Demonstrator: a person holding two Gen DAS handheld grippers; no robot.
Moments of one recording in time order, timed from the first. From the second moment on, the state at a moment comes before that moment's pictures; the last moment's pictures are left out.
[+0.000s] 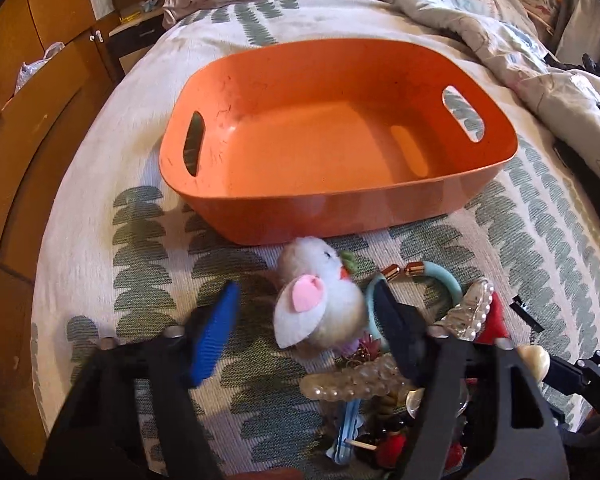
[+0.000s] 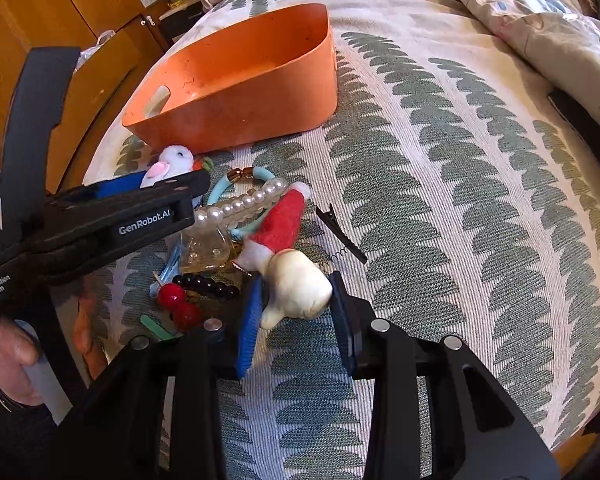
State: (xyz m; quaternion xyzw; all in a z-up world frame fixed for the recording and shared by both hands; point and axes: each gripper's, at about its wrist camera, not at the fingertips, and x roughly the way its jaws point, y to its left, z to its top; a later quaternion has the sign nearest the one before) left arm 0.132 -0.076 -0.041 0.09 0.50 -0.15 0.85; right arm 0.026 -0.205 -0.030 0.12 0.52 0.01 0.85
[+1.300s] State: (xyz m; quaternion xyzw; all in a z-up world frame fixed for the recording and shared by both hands) left arm 0.111 -0.063 0.005 0.06 0.47 -0.18 0.86; right arm 0.007 -0.208 0.008 0.14 0.47 0.03 0.87
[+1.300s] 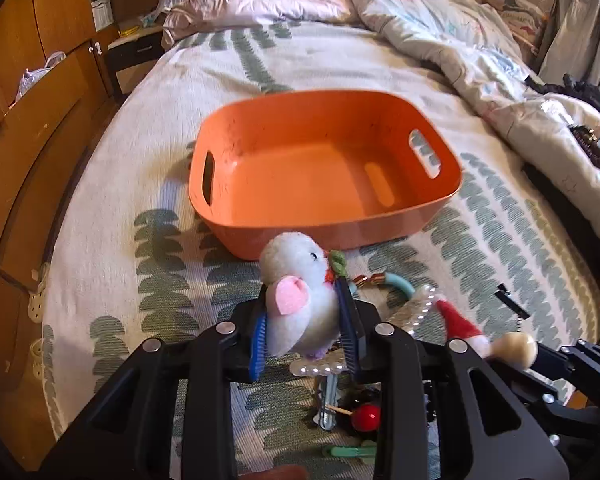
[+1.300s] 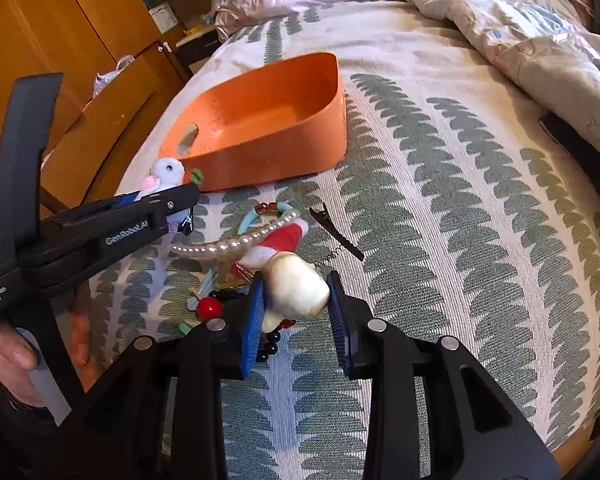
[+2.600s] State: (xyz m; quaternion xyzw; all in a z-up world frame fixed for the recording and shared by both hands) left arm 0.159 -0.074 0.076 0.07 0.39 -0.19 0.90; right arm 0.061 -0.195 0.102 0.07 0.39 0.05 0.92
